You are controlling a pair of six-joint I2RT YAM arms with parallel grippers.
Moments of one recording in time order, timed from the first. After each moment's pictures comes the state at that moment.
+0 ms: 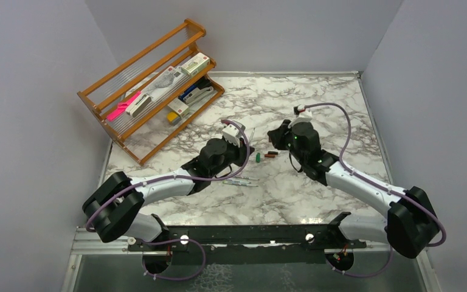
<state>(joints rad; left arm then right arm) -0.85 1.38 0.64 0.52 -0.05 -0.34 0.65 1.23 0.70 0.12 0.27 0.52</state>
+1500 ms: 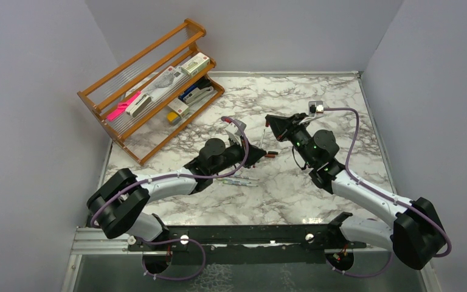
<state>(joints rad) -0.85 1.43 0.63 0.70 0.17 -0.56 0.61 1.11 0.58 0.66 0.08 0.51</state>
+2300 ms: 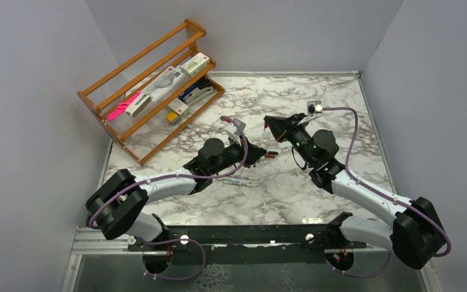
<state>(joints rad) -0.85 1.42 0.63 0.72 0.18 -0.56 0.61 1.12 0.58 0.66 0.04 0.52</state>
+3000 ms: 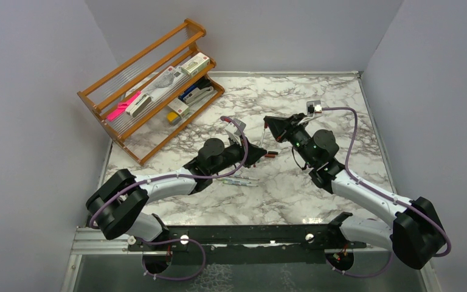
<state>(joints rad) -0.85 1.42 0.63 0.72 0.18 -0.55 0.61 1.12 0.58 0.66 0.03 0.50</state>
